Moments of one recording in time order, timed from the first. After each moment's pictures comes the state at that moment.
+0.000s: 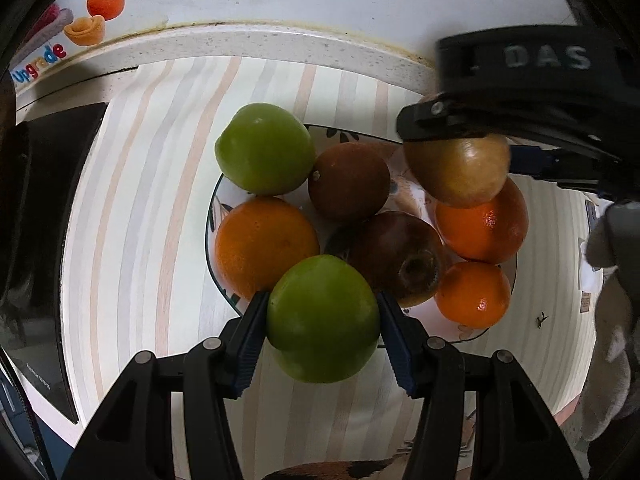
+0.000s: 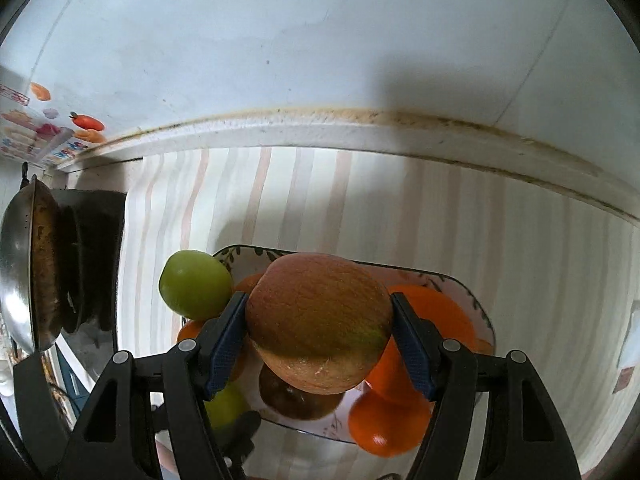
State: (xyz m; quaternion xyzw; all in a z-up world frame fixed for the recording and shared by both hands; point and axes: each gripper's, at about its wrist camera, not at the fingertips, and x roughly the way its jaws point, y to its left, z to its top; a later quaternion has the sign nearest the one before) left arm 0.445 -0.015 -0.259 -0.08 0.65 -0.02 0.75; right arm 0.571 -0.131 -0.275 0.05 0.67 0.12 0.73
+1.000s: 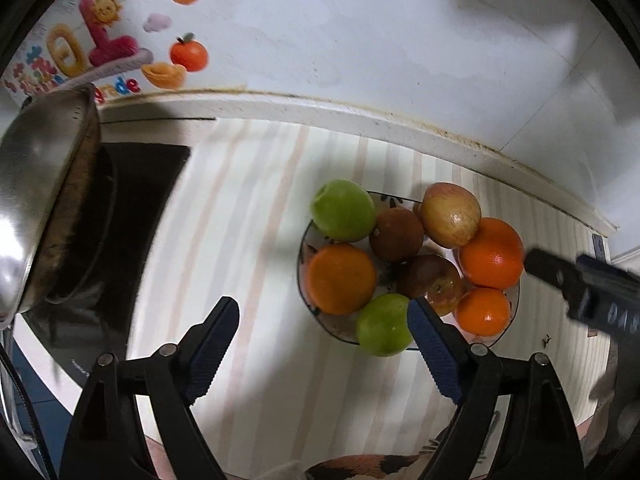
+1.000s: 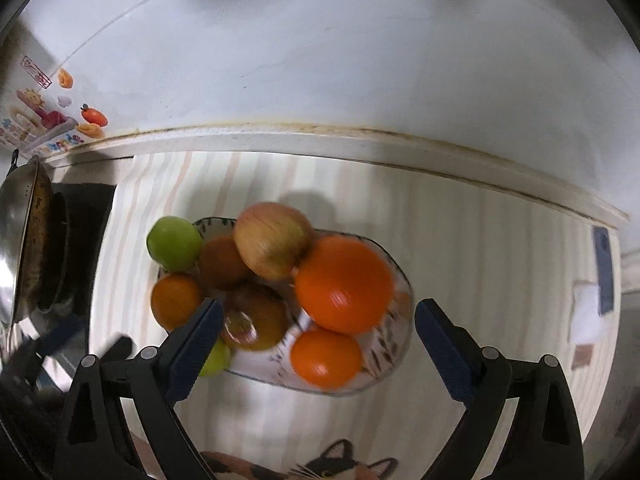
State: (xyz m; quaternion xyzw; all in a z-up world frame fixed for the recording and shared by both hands) left arm 0.413 0.025 -0.195 -0.06 0.58 0.05 0.81; right arm 0.483 -0.178 -0.210 0.01 0.60 0.06 0.80
